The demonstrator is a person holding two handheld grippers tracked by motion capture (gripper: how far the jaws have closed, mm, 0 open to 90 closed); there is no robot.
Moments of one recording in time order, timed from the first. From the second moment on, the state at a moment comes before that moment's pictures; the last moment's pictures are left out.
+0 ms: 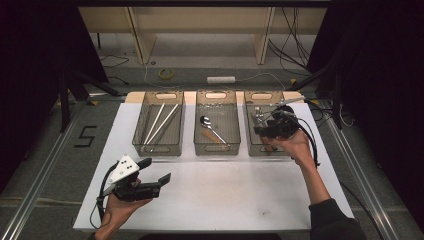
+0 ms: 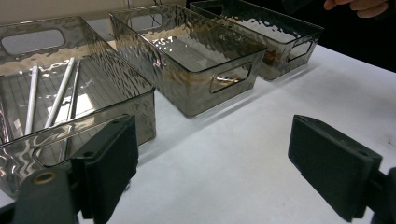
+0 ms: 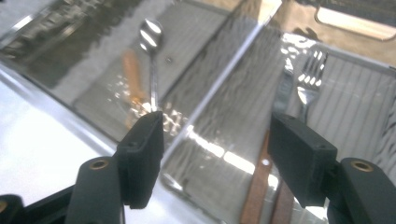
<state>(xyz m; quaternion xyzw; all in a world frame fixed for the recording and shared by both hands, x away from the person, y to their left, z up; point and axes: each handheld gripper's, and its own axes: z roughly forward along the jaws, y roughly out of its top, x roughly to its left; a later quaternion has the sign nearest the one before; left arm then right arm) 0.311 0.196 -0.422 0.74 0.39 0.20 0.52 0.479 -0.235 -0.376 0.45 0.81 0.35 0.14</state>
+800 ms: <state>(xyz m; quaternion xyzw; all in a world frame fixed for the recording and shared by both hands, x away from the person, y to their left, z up) 0.312 0.196 -0.421 0.73 0.39 0.20 0.52 0.407 -0.222 -0.384 0.40 0.78 0.45 0.15</state>
